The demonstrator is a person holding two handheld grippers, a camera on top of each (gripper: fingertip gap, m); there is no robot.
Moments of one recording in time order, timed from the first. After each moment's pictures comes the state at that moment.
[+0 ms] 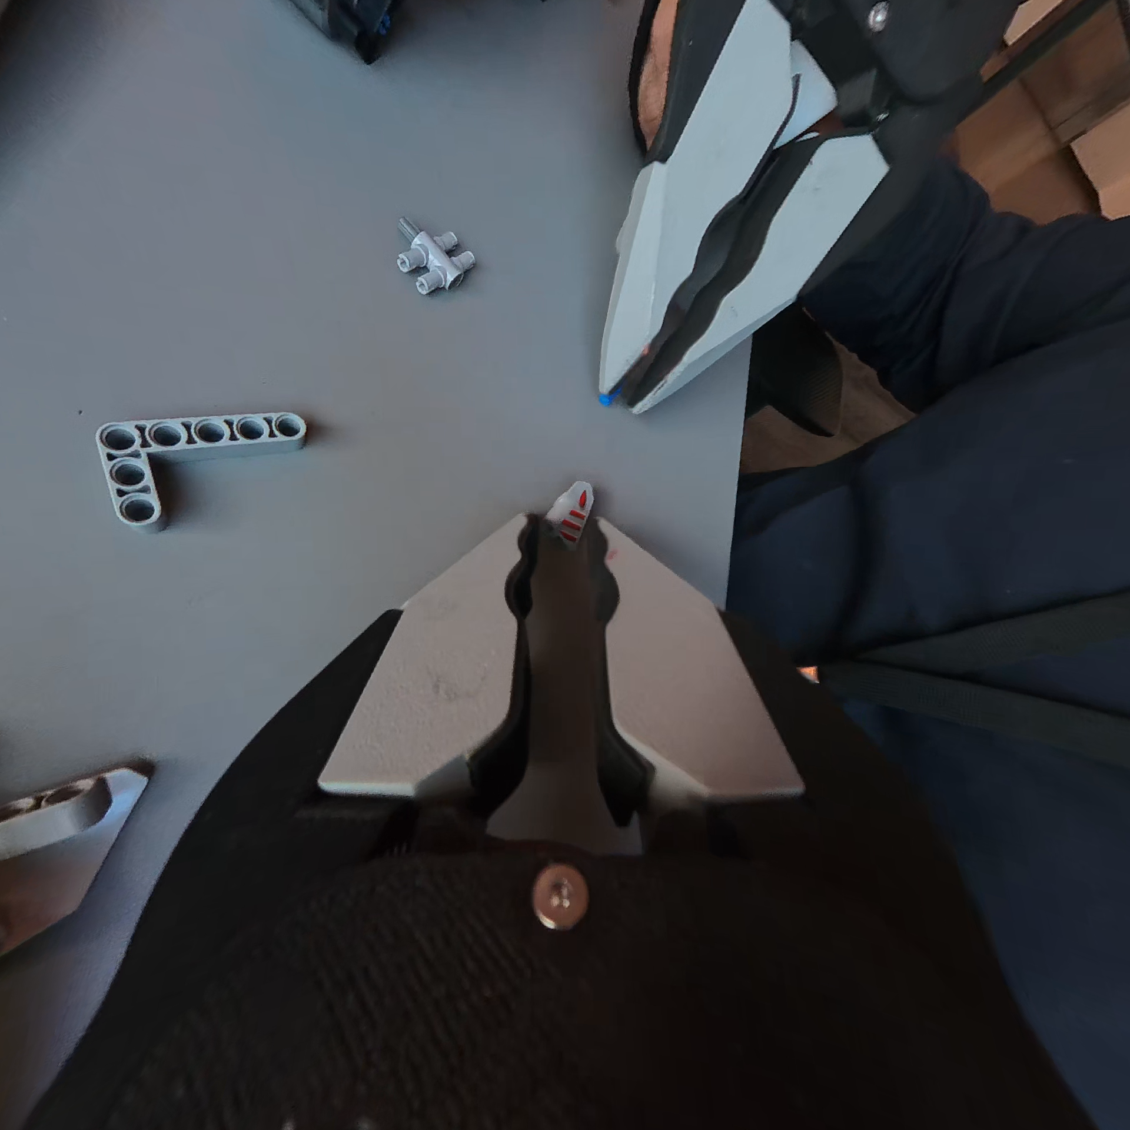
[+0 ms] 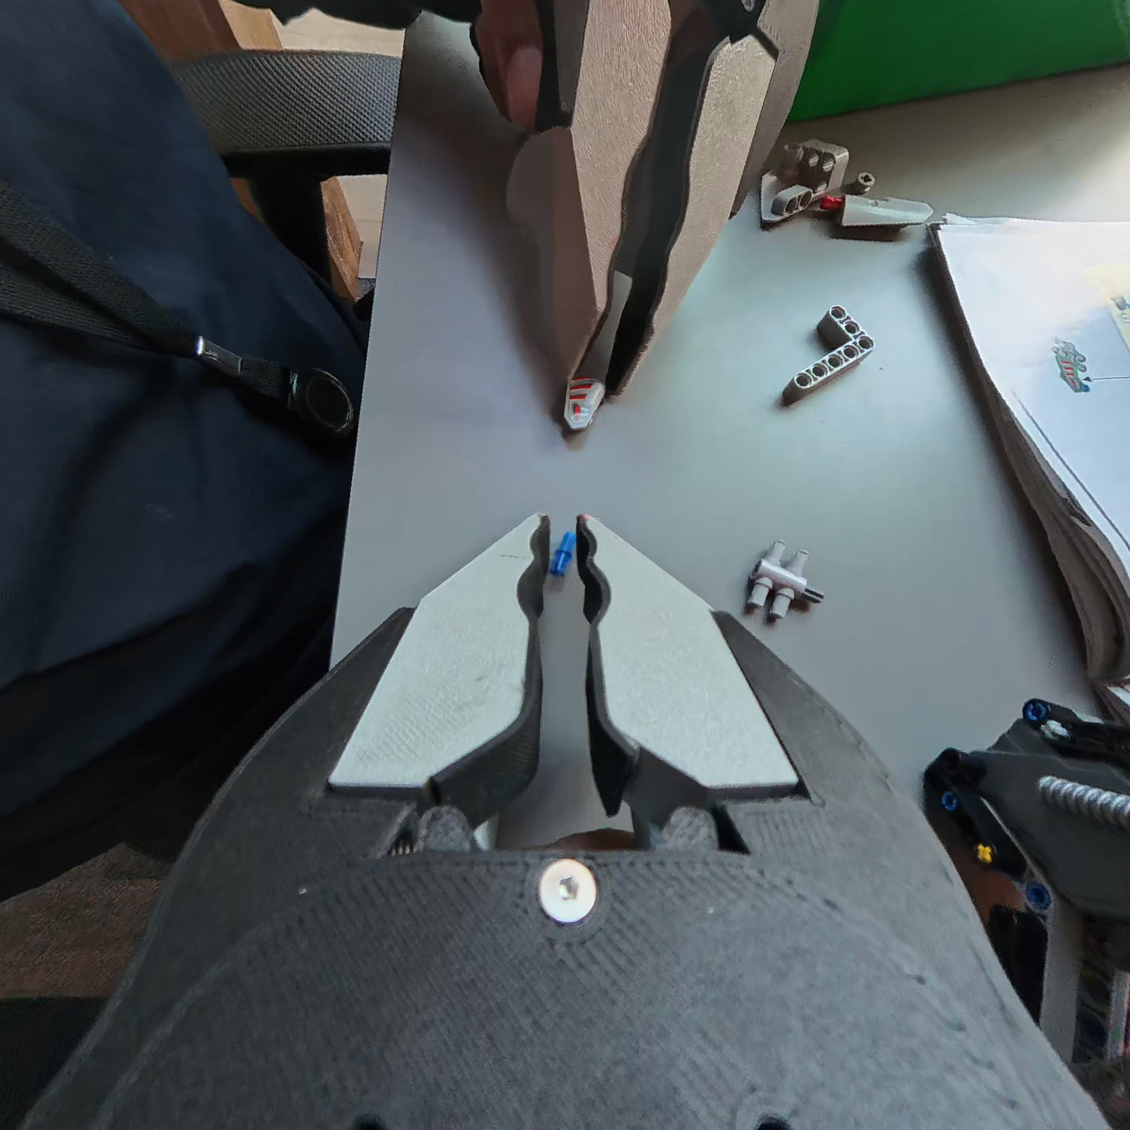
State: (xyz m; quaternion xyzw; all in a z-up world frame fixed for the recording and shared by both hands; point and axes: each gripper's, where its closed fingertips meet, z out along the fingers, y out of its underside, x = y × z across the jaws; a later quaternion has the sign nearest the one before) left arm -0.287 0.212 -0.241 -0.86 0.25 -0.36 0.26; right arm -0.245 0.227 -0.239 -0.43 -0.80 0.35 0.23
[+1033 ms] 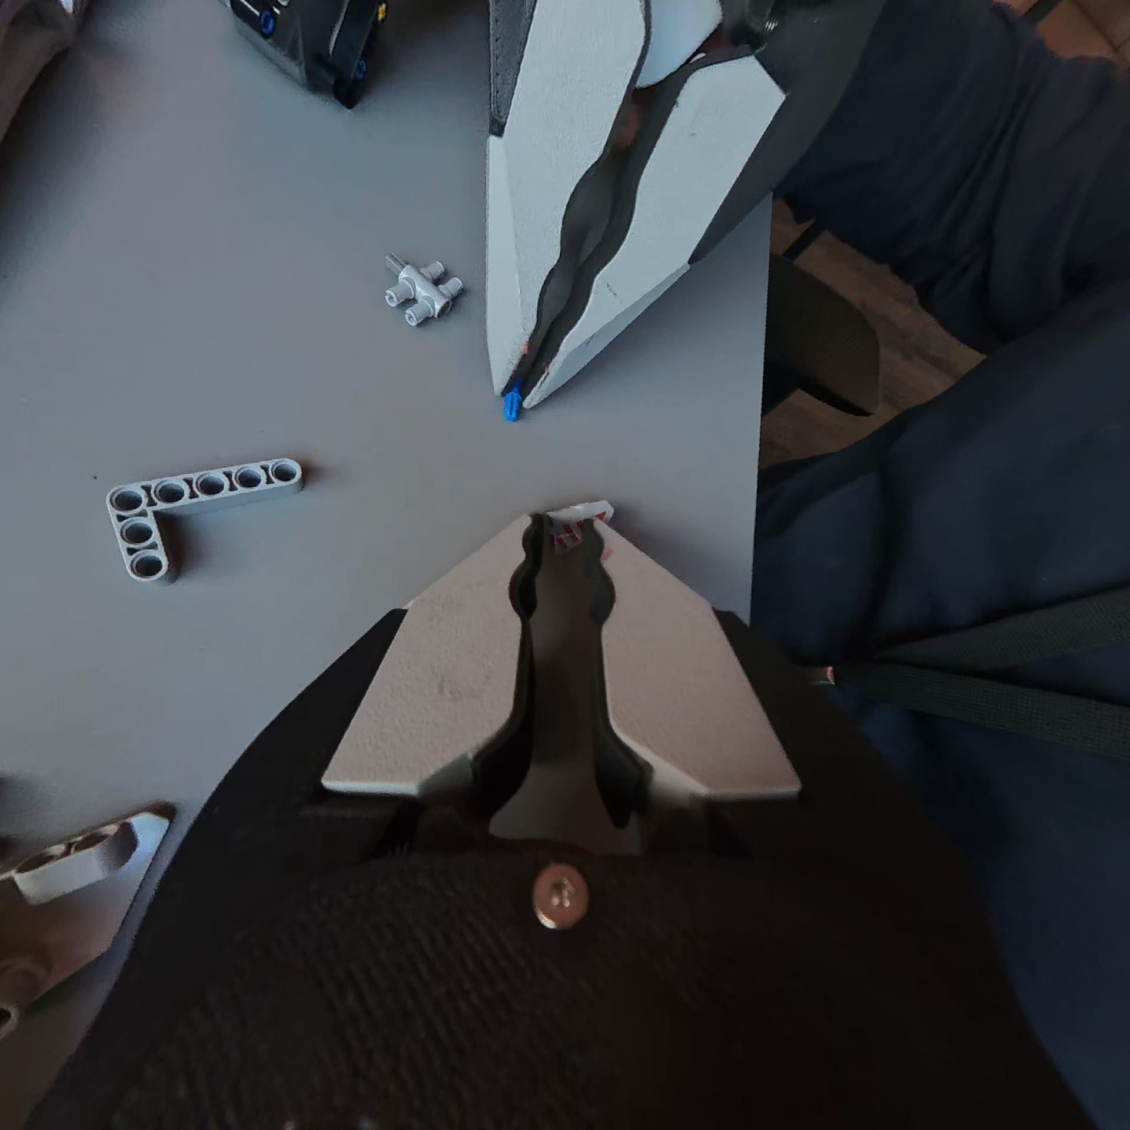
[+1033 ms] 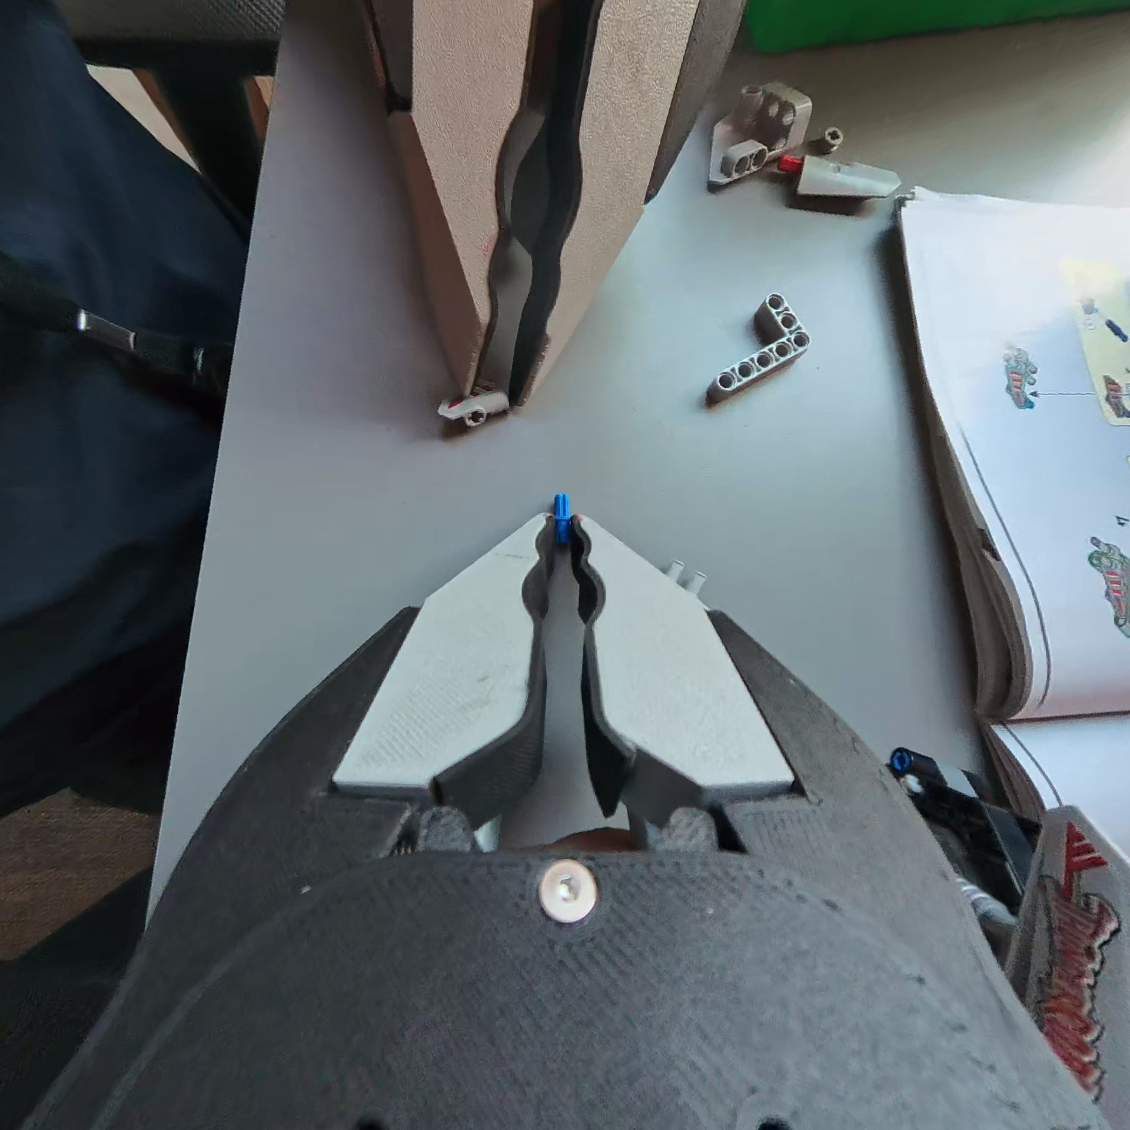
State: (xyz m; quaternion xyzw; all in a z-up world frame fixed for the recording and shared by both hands) left arm -0.282 0.216 -0.243 -0.86 0.29 -0.32 0.28; right arm -0.272 0.252 -0.249 -0.42 -0.83 0.30 0.21
